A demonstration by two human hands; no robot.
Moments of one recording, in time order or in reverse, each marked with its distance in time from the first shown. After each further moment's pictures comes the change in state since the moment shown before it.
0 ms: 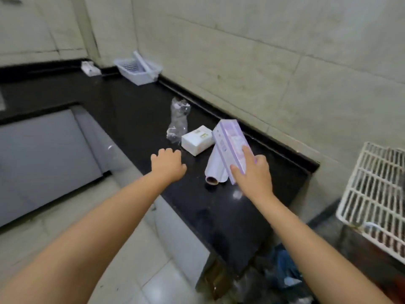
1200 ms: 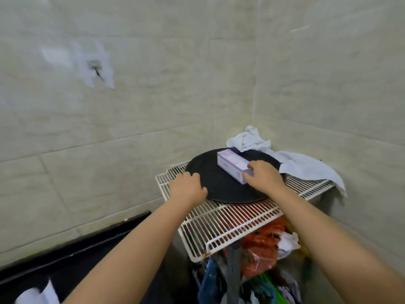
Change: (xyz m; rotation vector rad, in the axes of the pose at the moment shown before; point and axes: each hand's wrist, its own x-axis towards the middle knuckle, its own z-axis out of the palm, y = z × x) left_hand -0.073 0.372 -0.086 0.077 0.023 1.311; right_hand -0.130 0.160 -0.255 -0.411 0.550 1.020
